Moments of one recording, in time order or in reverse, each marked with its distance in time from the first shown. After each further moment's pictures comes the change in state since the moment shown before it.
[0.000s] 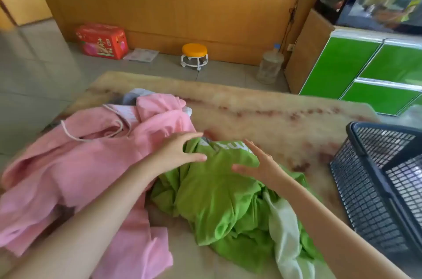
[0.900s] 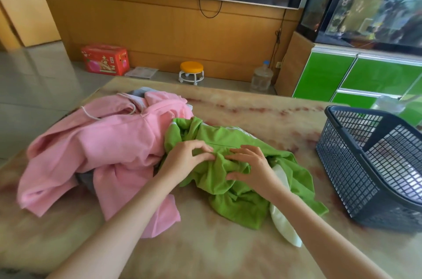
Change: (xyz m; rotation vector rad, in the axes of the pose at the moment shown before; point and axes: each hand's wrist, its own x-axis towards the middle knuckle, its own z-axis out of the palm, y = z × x) left_hand -0.085 0.005 0.060 -0.113 0.226 0.241; right_hand -0.085 0.011 0.055 -0.202 0.243 -0.411
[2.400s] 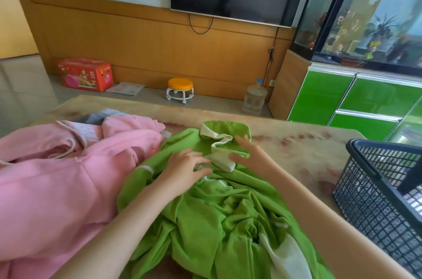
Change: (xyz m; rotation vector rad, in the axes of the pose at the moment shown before) left_hand 0.153 -0.053 0.048 0.421 -0.130 -0.010; right_hand 0.190 0.109 -0.025 0.022 -0.069 0.273
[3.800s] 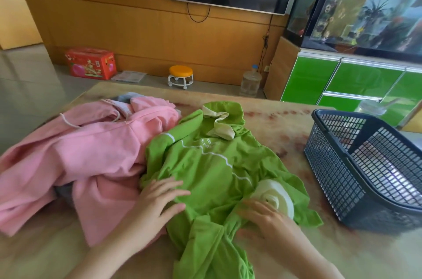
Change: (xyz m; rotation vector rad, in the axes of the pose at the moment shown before) left_hand -0.240 0.001 -0.024 -0.055 0.075 0.161; right_hand -0.300 -0.026 0.032 -0.535 -0.049 -0.293
